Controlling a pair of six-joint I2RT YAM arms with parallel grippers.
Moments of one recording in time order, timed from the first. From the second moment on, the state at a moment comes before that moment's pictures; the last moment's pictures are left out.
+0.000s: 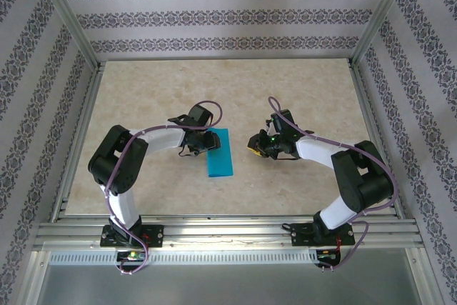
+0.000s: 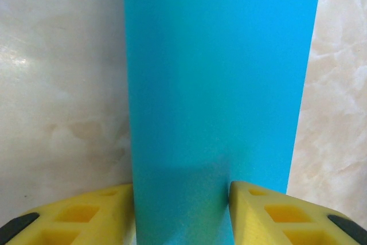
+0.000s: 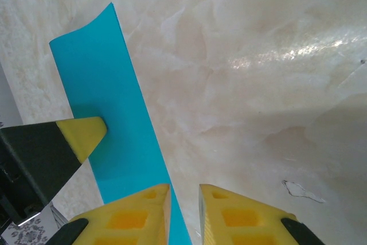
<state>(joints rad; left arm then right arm) -0.52 1.83 1.06 -0.38 0.19 -0.76 0.39 1.58 0.74 -0.11 -0.52 0.92</state>
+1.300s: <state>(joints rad) -0.52 1.84 1.08 -0.40 0.19 -0.73 0.50 1.67 0.85 -0.11 -0.54 0.89</state>
